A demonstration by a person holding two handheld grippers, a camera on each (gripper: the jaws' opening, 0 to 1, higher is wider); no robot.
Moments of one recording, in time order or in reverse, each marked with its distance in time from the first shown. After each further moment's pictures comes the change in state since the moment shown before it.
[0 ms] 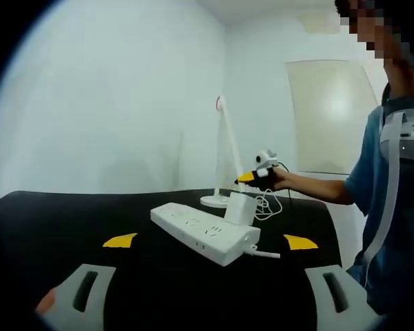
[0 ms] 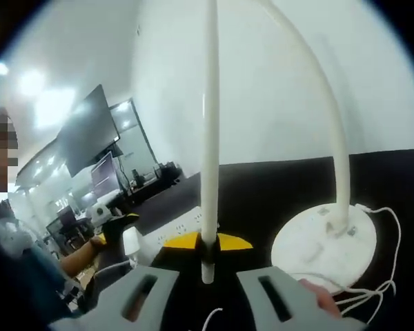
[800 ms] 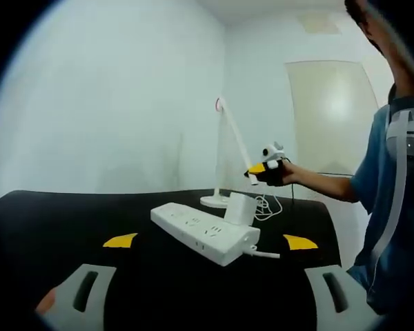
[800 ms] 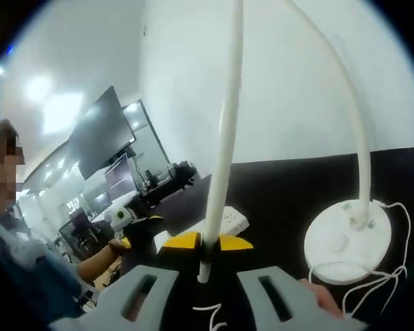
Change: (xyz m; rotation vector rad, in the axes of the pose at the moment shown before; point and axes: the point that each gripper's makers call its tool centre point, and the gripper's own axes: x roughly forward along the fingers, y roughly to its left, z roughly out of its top) left arm 0.000 0.000 0.000 -0.003 -0.002 0.001; right arm -0.005 0.055 0.007 0.018 0.016 0.069
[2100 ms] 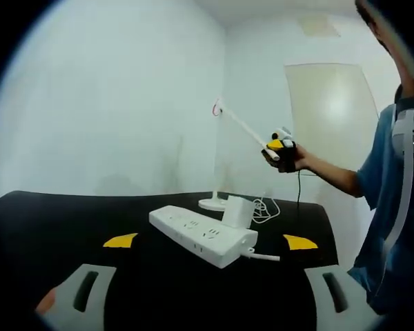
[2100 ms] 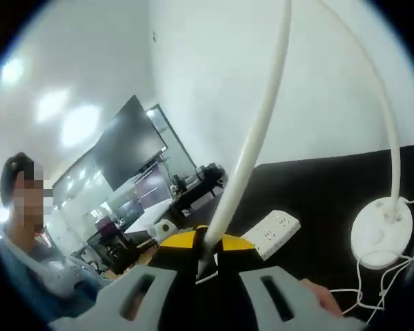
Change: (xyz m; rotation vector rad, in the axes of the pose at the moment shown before) left arm -0.003 -0.004 0.005 -0.002 -0.019 -0.012; right arm -0.011 0.093 0.034 0.082 0.002 0.145
